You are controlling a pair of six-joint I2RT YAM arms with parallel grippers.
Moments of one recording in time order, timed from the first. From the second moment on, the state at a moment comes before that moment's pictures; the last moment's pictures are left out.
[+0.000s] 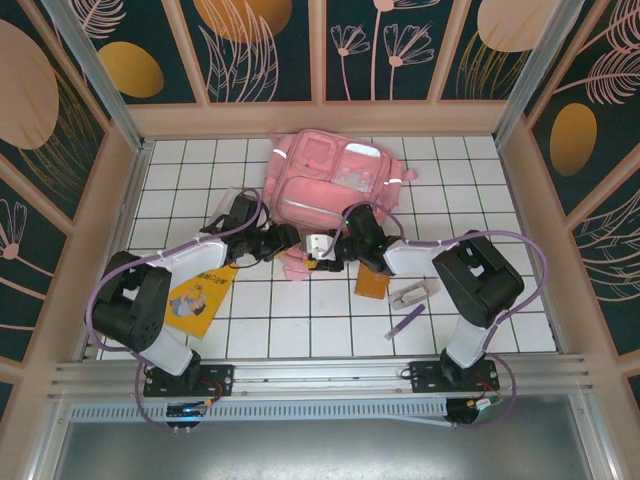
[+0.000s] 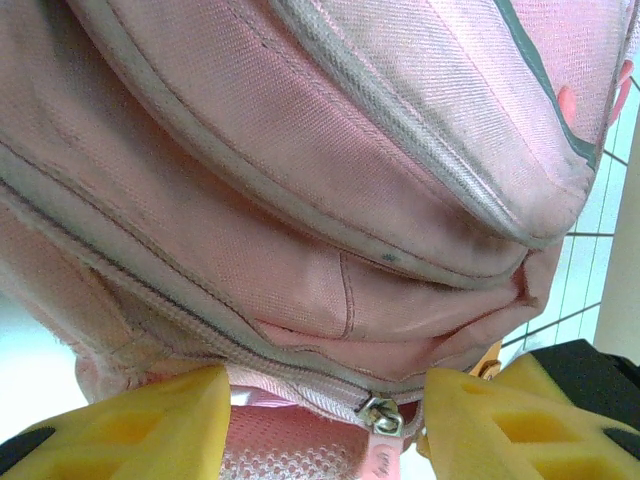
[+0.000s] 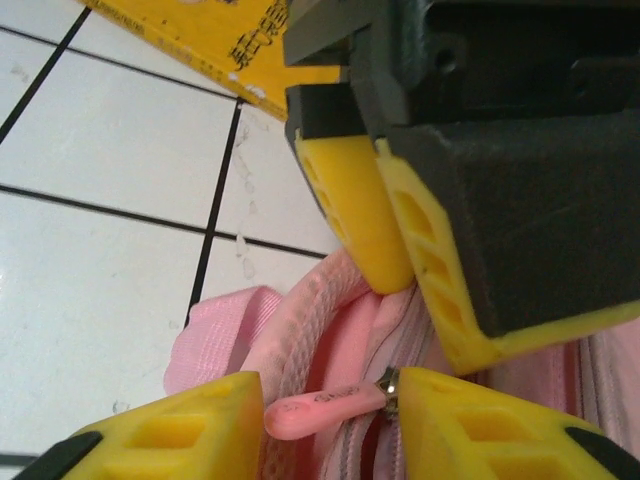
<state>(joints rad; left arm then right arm) -0.44 1.58 0.84 -0.13 0.44 -0.87 0.68 1.74 0.84 0.27 -0.64 -0.87</state>
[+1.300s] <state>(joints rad) -0.59 1.63 1.01 -0.39 0.27 -0.74 0.44 1.58 0.61 0.74 -0.69 -0.46</state>
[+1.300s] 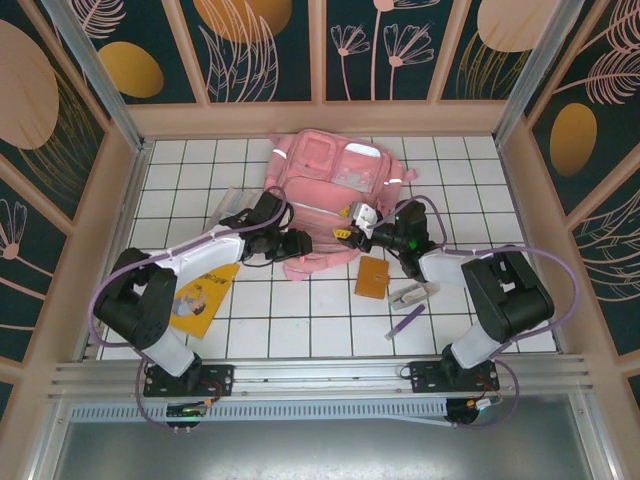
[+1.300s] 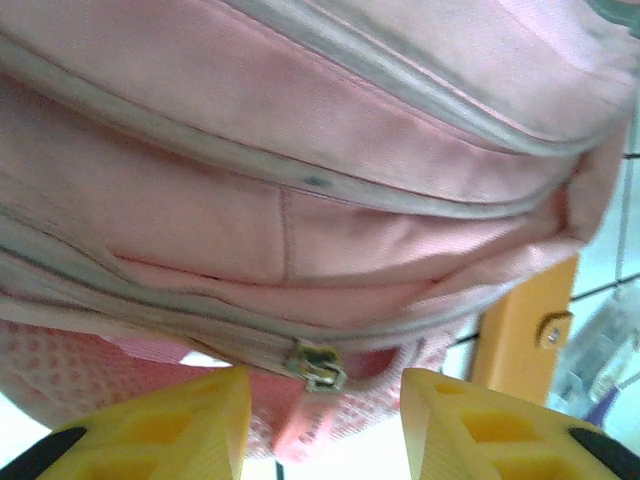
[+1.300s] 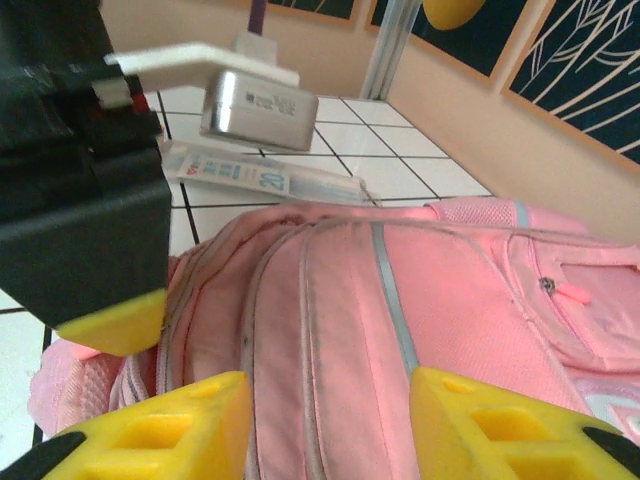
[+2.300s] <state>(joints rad) -0.56 1.59 0.90 -0.27 0.42 -0.57 0.60 1.80 0.91 0.08 -0.70 -0.87</state>
